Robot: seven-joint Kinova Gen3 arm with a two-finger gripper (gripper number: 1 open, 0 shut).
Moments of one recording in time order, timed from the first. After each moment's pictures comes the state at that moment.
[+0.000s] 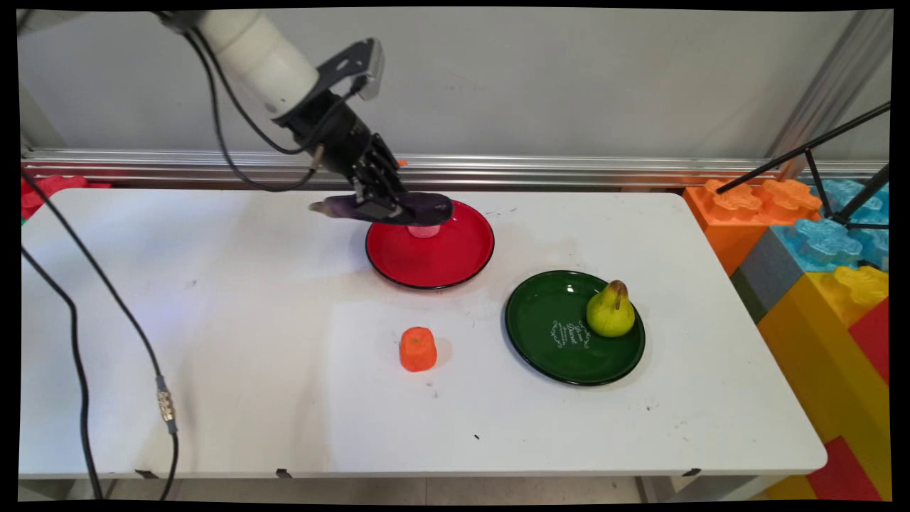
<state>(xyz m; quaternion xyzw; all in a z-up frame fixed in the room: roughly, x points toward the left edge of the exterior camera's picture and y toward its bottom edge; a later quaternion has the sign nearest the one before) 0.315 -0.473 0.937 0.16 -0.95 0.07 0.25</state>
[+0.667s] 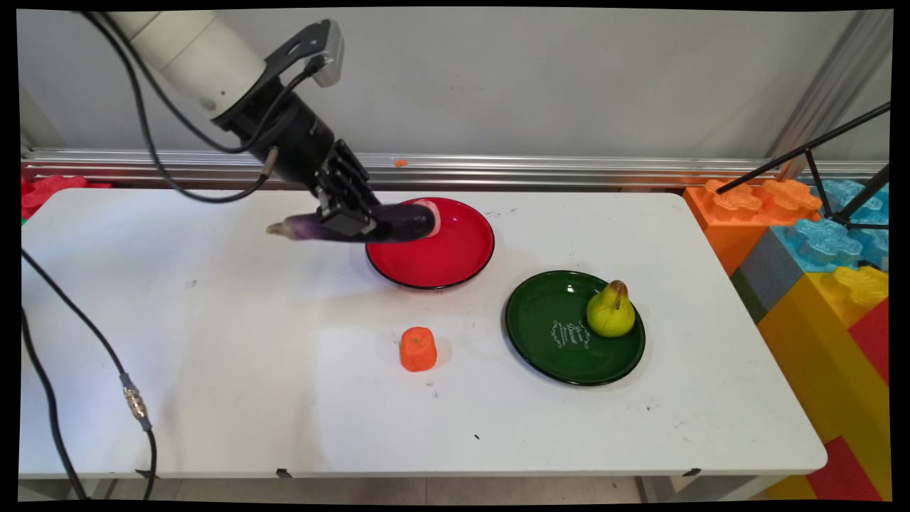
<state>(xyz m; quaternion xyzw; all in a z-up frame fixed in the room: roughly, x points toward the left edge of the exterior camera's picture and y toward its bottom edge) 0.312 -0.398 0.974 0.21 -0.94 0.05 0.26</state>
